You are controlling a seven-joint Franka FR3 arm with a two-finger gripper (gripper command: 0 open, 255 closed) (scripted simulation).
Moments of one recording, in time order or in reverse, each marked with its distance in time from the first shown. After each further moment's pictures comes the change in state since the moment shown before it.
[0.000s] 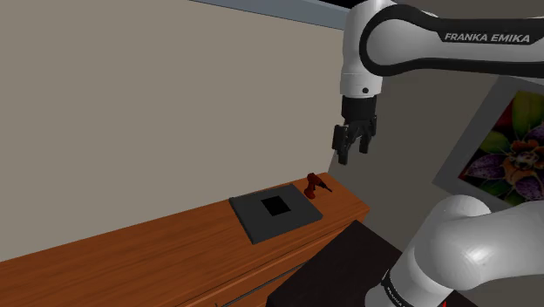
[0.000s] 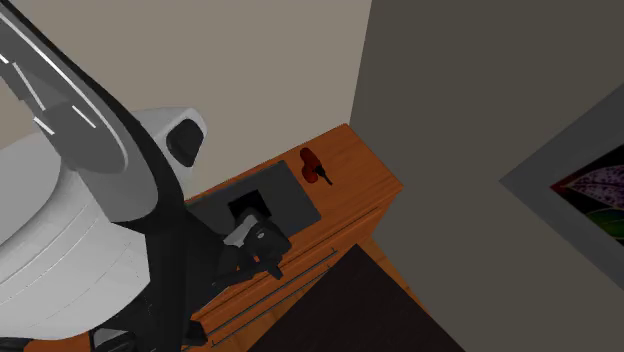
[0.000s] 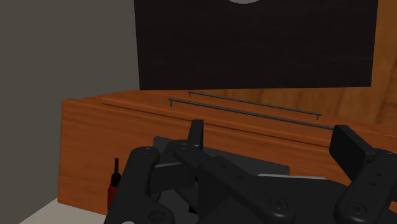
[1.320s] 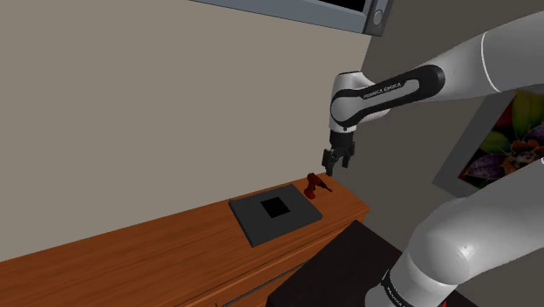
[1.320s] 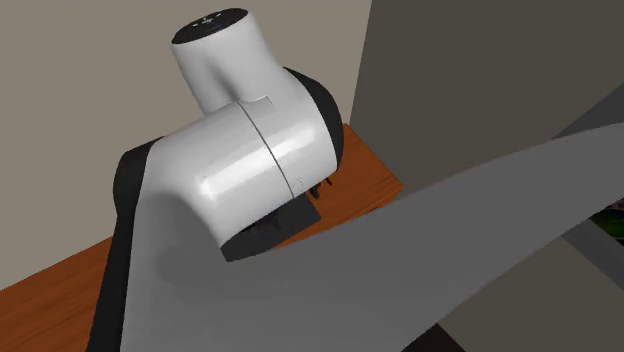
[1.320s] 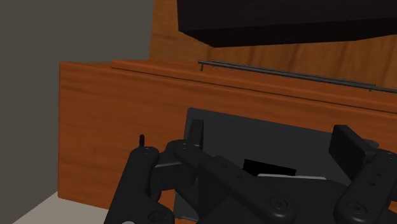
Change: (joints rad) arm -0.125 0.410 -0.254 -0.107 -0.175 0.586 -0.227
